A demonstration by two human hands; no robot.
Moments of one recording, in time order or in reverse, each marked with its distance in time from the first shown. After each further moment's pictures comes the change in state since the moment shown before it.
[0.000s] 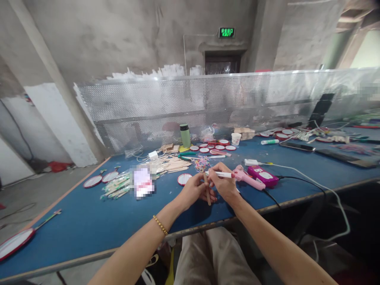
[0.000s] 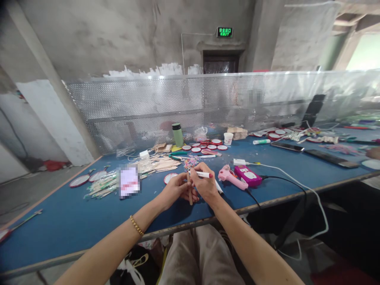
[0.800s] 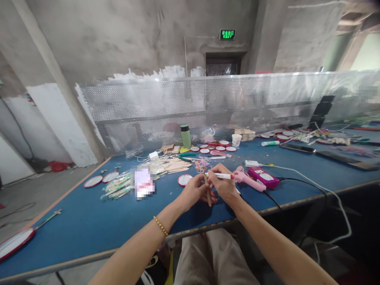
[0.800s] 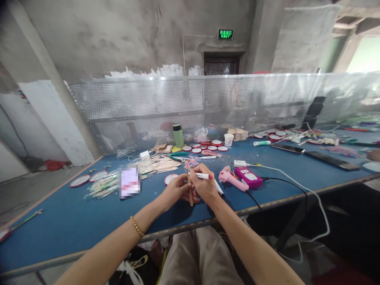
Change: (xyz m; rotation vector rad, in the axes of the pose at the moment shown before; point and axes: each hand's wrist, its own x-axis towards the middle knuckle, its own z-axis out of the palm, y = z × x) left_hand 0.002 -0.003 0.000 0.011 0.014 0.016; right_hand 0.000 0.002 0.001 -0.049 -0.017 -0.005
